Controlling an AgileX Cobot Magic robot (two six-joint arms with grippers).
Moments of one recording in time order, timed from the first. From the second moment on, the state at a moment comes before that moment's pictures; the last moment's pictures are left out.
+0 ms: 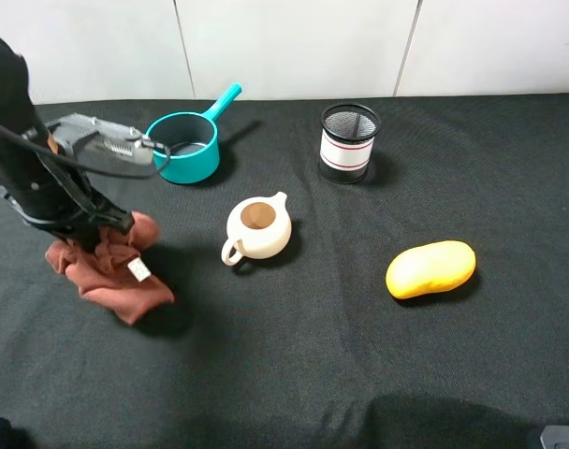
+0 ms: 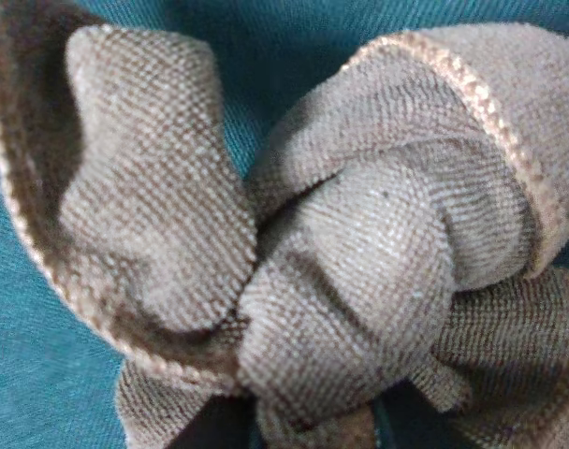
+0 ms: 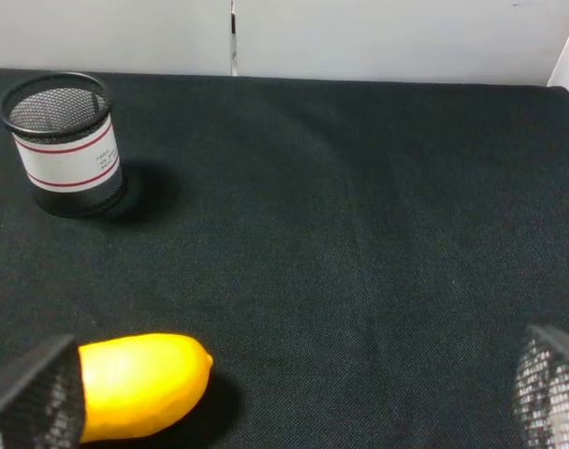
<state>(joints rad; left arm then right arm) -0.37 1.57 -0.78 0.12 0.68 -0.15 0.08 -0.01 -0.50 -0.01 1.03 -0.06</state>
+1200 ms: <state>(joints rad) -0.37 1.35 -0.96 0.10 0.92 -0.19 0.08 -0.01 -0.50 -0.01 1.03 -0.06</state>
